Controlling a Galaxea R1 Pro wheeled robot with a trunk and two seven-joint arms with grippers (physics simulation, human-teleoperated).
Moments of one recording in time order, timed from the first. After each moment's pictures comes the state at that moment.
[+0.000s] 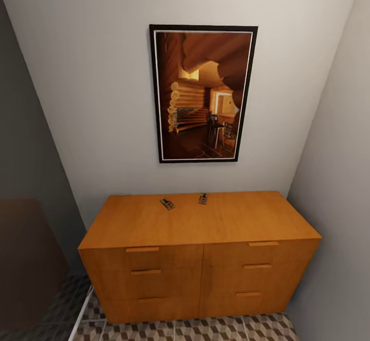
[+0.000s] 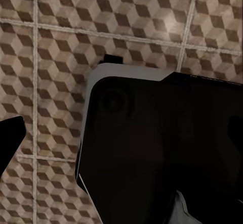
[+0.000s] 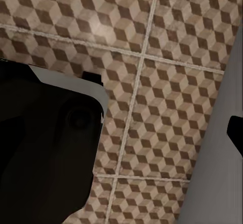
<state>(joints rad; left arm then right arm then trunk) -0.20 0.01 -0.06 0.00 0.24 -0.01 0.01 -0.24 0.02 -0.09 0.03 0.37 -0.04 -0.17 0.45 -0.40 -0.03</state>
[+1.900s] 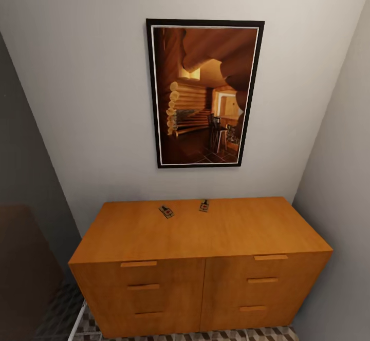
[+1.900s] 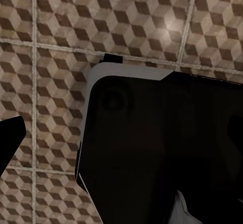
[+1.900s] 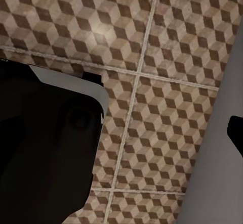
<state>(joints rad) -0.20 0.01 -0.06 0.00 0.24 -0.01 0.01 -0.24 0.02 -0.08 0.03 0.37 -0.04 -0.16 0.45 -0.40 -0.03</state>
